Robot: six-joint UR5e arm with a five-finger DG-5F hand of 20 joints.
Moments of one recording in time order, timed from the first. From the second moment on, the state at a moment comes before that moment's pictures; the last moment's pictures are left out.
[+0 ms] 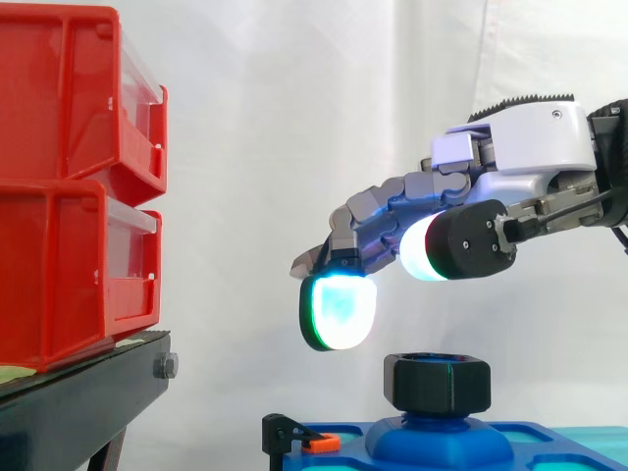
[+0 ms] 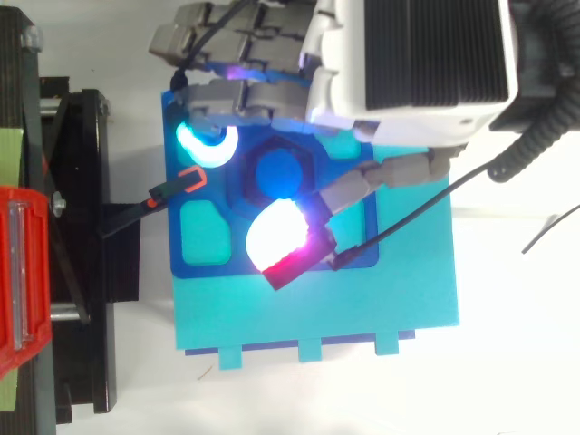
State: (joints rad) arm 0.02 -2.20 -1.16 -2.97 -1.60 -1.37
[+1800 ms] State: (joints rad) arm 0.08 -2.22 -1.16 -3.04 -1.55 -1.37
